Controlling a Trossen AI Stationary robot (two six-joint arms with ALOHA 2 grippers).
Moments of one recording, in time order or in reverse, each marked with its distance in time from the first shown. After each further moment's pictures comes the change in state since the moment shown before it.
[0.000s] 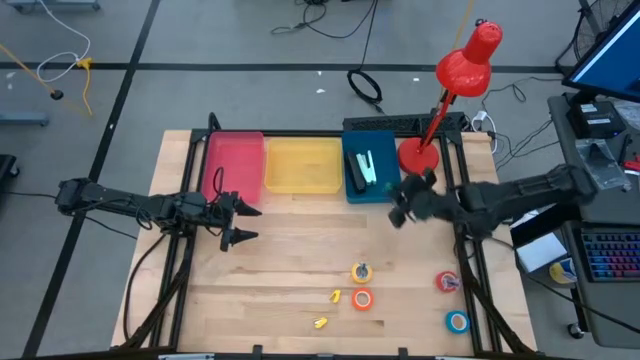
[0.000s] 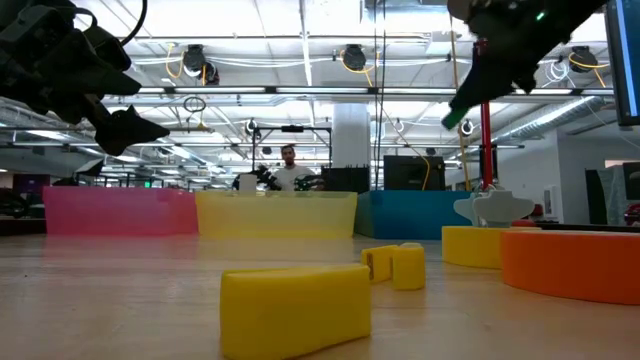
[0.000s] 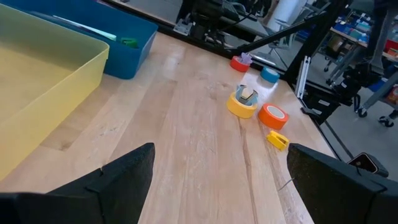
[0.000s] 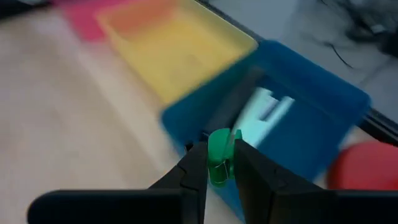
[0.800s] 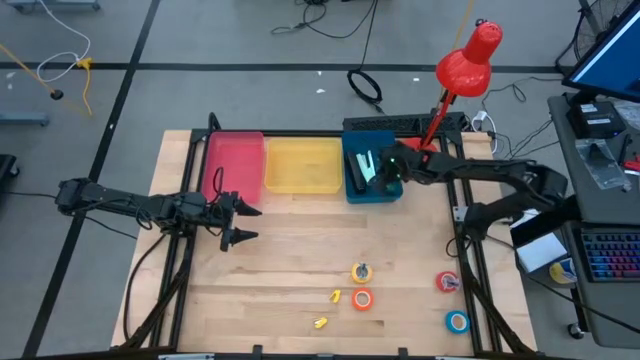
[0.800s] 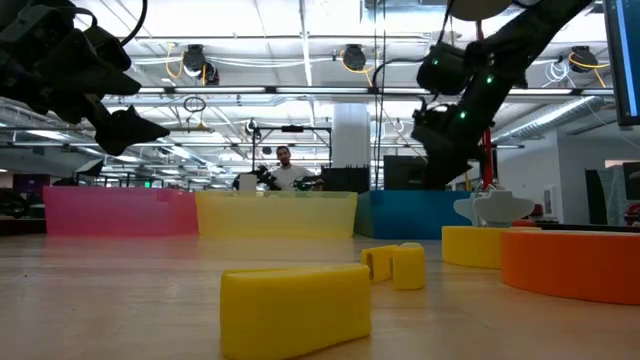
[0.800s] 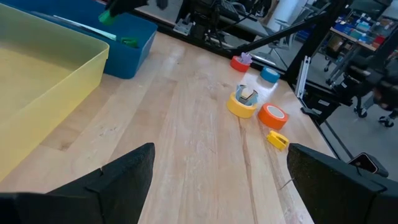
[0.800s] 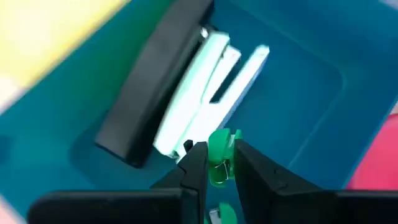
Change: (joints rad) left arm 0.000 0.000 0.000 -0.001 0.000 -0.001; right arm -0.591 0.410 0.000 0.261 -0.446 -0.252
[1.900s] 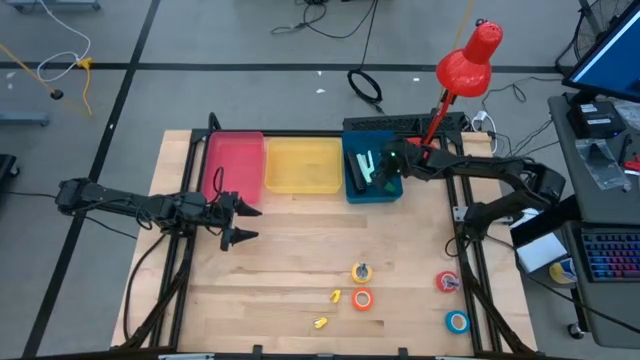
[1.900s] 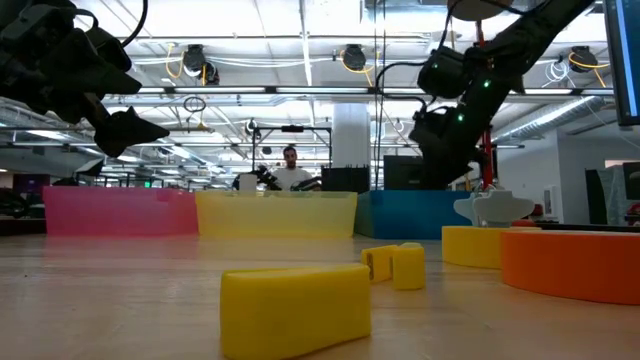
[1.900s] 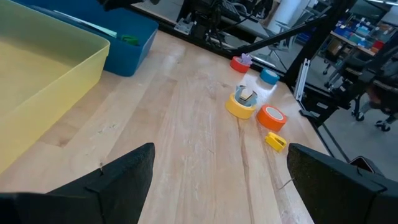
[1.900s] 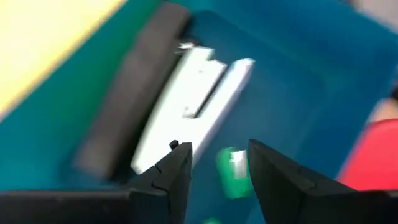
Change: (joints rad) left arm 0.000 0.000 0.000 -0.001 0.000 -0.026; right arm -0.056 0.000 0.000 0.042 -0.036 -0.004
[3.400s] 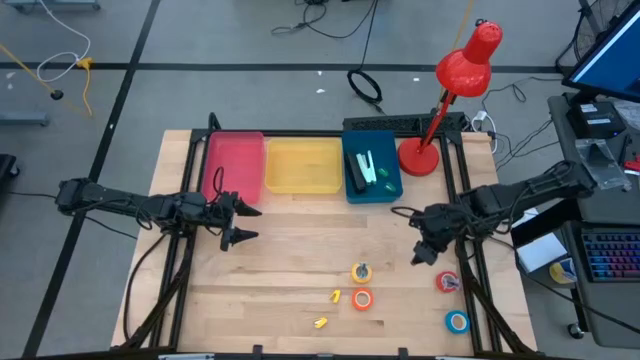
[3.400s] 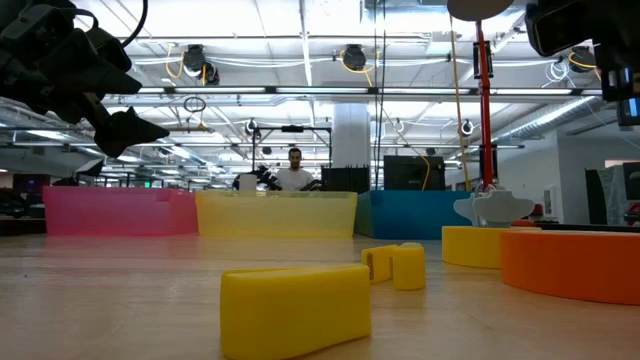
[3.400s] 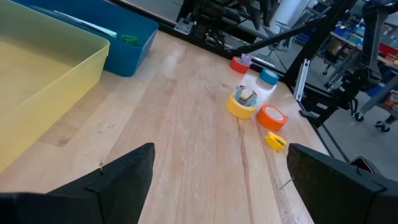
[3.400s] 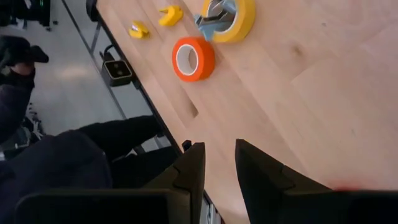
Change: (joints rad) left arm 0.000 0.000 0.000 0.000 0.000 -0.004; right arm 0.829 -0.506 0.000 -0.484 -0.490 0.900
